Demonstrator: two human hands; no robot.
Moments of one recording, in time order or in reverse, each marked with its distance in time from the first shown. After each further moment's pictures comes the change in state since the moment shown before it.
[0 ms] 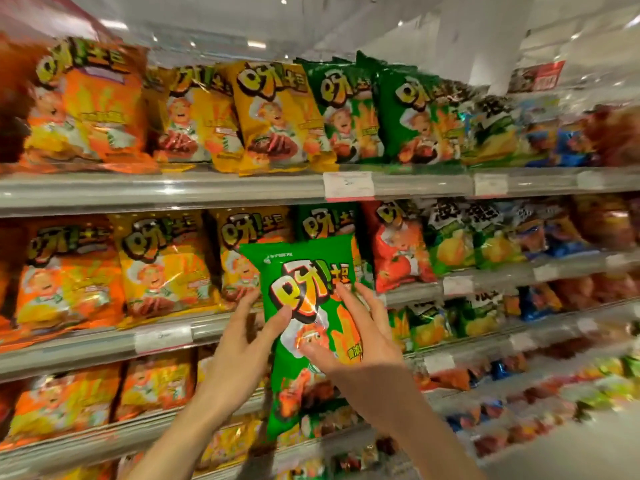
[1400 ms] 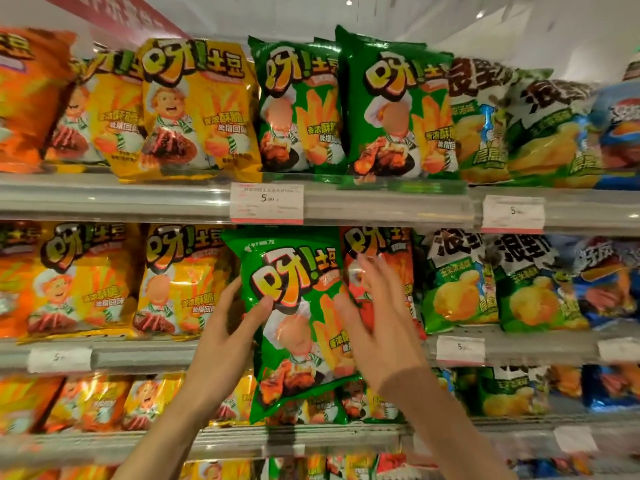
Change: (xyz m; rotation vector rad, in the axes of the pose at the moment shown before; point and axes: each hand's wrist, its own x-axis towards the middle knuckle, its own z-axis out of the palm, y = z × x) left_hand 0.097 0.016 0.146 -0.111 0.274 0.047; right_hand 0.154 0.129 -0.117 -0.061 -0.098 -0.173
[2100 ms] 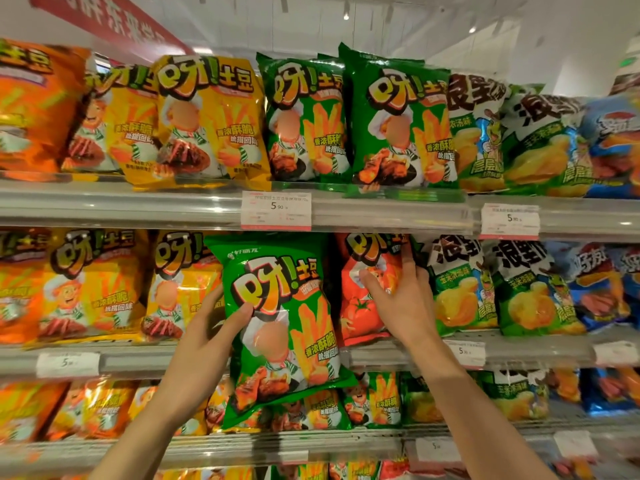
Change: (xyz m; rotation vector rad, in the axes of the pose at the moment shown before) left_hand -0.004 0.008 -0.031 0.076 -0.014 0.024; right_hand 0.069 0.053 0.000 -0.183 0.236 0.300
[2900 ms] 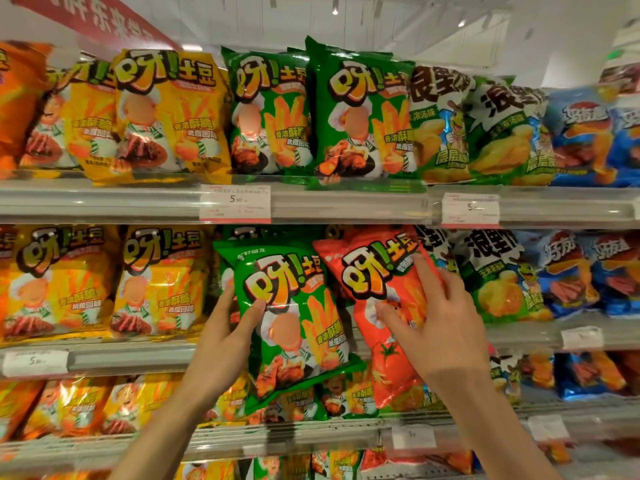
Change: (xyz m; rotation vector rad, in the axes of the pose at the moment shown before) left_hand 0.002 -0.010 0.054 0.073 -0.016 0.010; right_hand -0.057 0.044 -0.082 -0.217 0.119 -0.196
